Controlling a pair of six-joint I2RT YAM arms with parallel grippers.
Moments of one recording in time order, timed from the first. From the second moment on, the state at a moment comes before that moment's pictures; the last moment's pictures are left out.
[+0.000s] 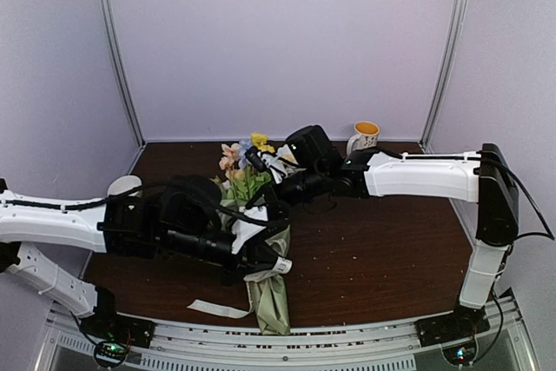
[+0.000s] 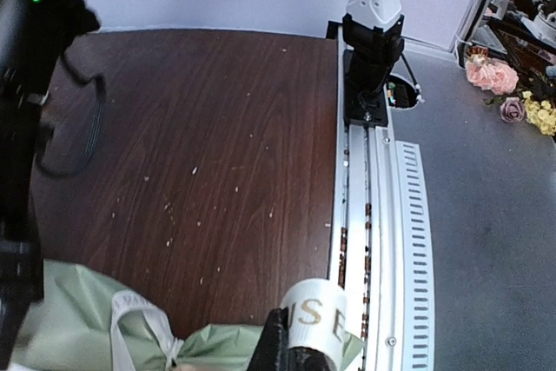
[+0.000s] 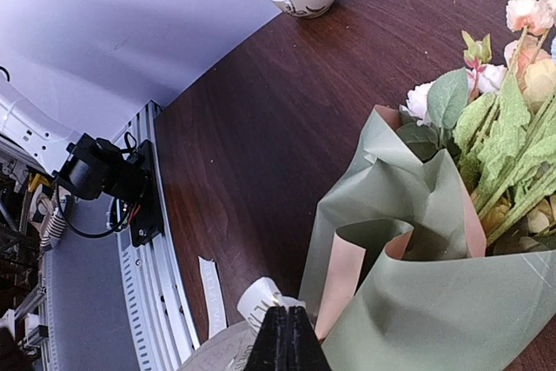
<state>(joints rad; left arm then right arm) -1.28 1.23 0.92 -0.22 0.17 0.02 0.94 1.85 1.45 -0.19 -0.46 0.28</state>
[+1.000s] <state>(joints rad) -1.28 1.60 1.33 -0.13 0.21 0.20 0.94 1.85 1.45 -0.25 -0.43 0.26</state>
